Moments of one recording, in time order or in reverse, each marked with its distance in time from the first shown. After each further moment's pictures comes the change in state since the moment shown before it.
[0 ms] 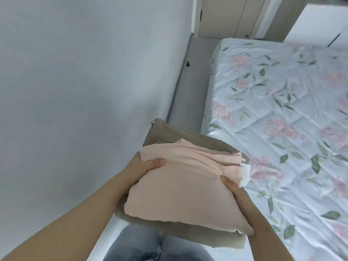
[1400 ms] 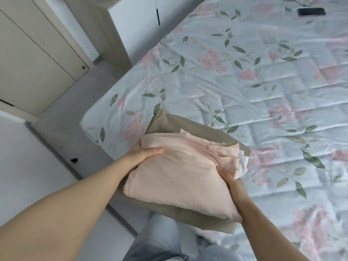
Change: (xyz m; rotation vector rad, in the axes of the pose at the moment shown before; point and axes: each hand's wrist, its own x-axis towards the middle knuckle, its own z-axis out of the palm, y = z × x) left_hand 0.697 0.385 0.256 0.805 -0.831 -0.001; right_hand 0.402 -0.328 -0.118 0.766 0.942 -0.109
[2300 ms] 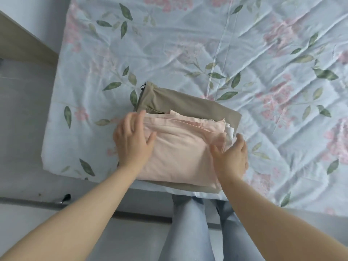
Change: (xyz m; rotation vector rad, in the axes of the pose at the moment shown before) left_hand 0.148 -0.004 -0.059 0.957 0.246 0.750; right_hand 0.091 0.031 0.167 -0.449 0.903 0.207
